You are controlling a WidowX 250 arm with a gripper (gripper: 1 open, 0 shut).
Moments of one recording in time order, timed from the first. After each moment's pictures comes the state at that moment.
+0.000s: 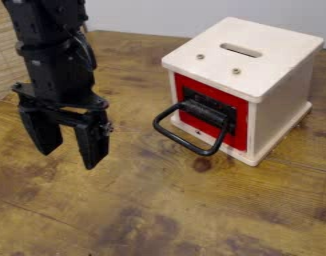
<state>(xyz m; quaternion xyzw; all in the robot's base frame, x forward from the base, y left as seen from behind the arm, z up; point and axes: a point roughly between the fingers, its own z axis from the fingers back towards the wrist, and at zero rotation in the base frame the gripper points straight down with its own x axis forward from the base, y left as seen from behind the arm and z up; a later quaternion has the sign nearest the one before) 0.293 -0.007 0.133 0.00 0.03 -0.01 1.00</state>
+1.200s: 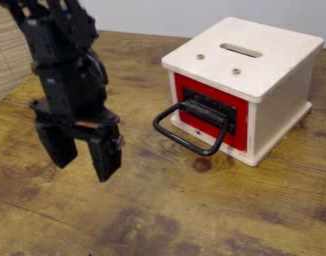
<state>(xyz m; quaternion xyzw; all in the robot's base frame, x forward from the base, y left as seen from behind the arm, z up) 0.296 -0.015 0.112 -0.03 0.03 -0.02 1.00</state>
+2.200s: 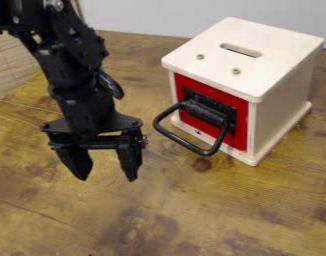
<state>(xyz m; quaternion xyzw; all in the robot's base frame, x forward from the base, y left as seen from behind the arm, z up) 0.310 -0.026 0.097 -0.05 -0.03 0.13 0.99</state>
